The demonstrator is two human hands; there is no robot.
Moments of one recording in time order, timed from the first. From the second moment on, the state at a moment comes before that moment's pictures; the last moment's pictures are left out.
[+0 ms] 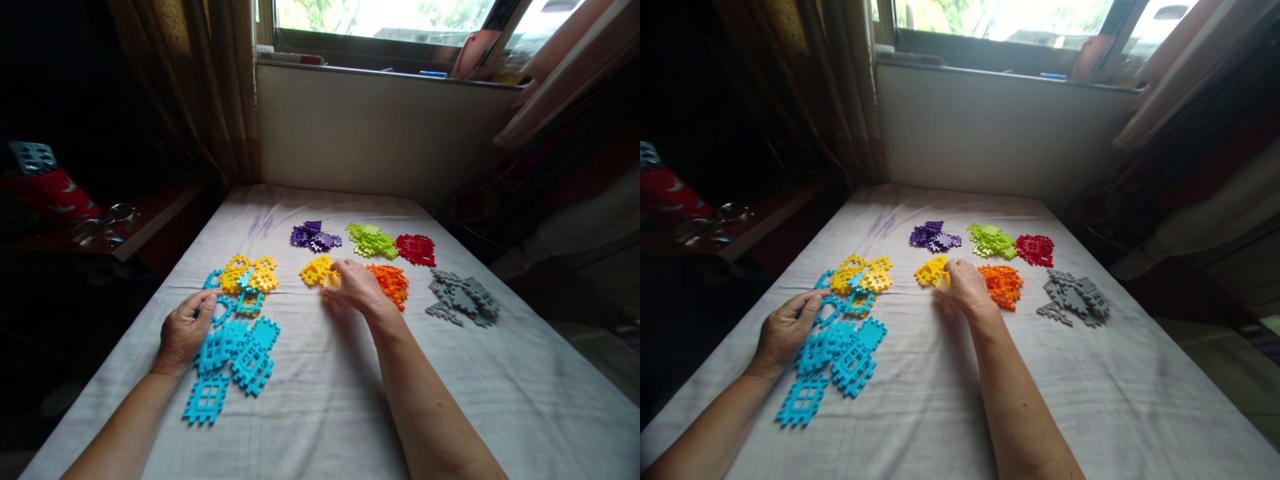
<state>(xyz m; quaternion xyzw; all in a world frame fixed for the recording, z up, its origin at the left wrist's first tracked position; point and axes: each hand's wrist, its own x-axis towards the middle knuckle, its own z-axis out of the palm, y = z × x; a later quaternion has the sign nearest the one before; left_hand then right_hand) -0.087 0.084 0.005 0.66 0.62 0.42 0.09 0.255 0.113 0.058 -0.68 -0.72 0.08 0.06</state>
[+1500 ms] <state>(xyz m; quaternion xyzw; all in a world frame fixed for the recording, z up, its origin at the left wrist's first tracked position) -0.082 0.083 0.005 0.73 0.56 0.39 0.05 0.250 0.127 0.049 -0.72 -0.65 0.11 0.22</state>
